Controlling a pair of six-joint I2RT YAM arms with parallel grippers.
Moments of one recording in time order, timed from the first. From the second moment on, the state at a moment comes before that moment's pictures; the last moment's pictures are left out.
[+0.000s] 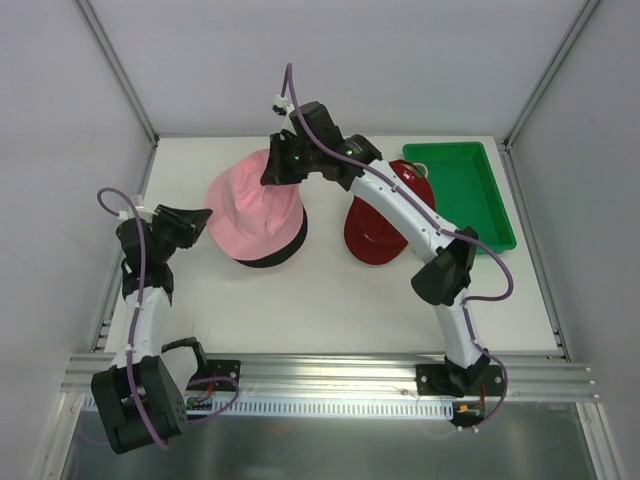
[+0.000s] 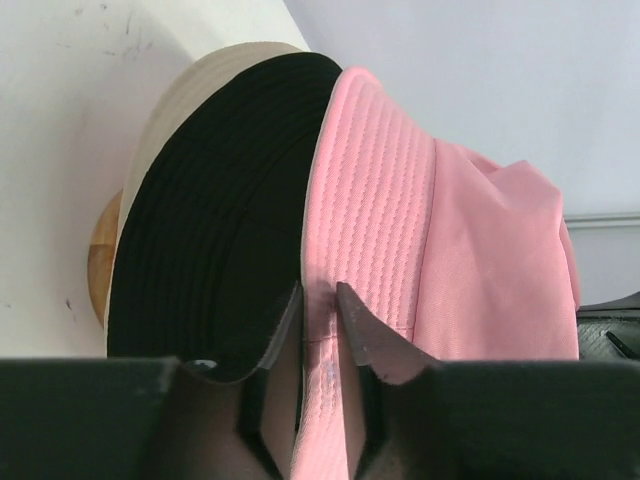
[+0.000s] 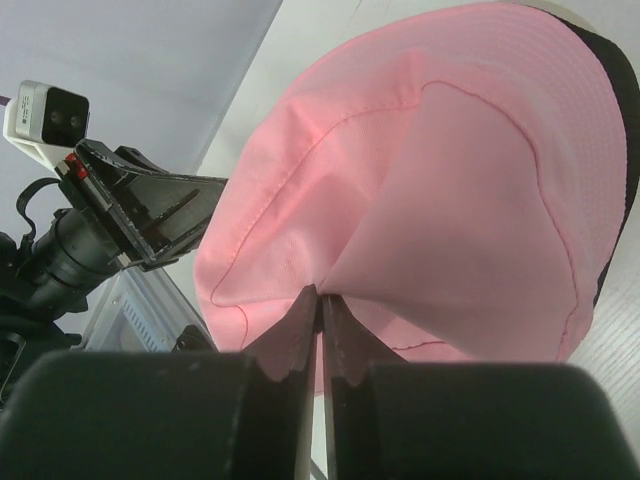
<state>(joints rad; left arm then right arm) 0.32 0.94 0.47 0.22 0.54 -1.07 0.82 2.13 2.36 -0.79 -0.23 0.50</state>
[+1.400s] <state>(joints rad) 0.36 1.17 0.51 0.10 0.52 -0.98 0.68 2.03 1.95 -0.68 -0.17 0.74</state>
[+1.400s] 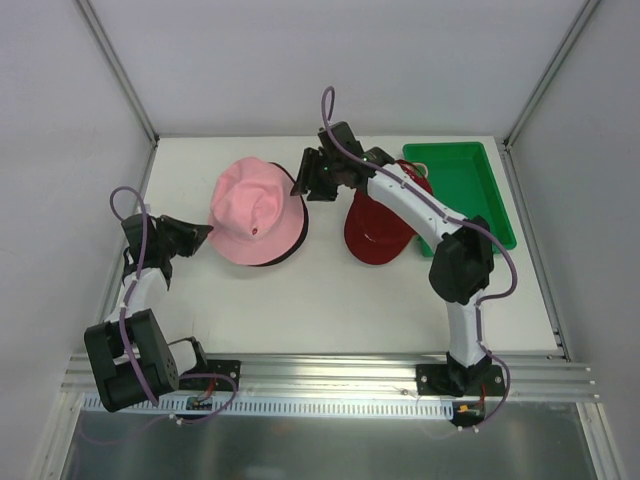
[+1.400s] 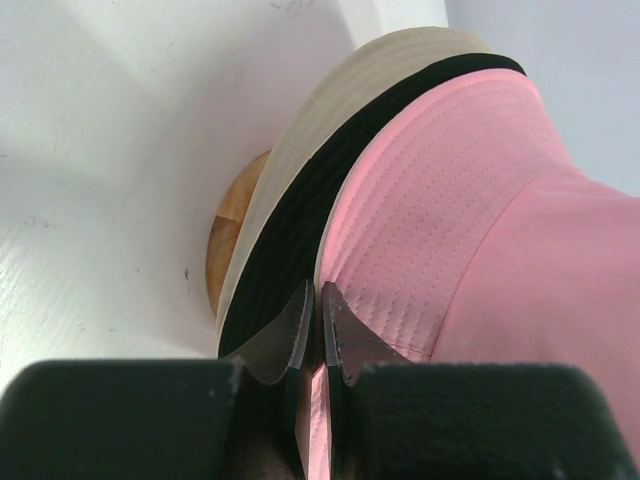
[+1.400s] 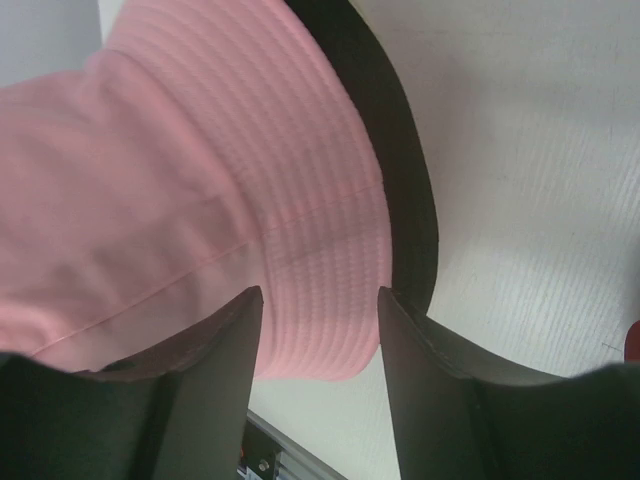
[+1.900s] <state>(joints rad) 0.36 1.18 0.51 0.10 0.52 -0.98 0.68 2.04 1.68 -0.38 -0.18 0.92</state>
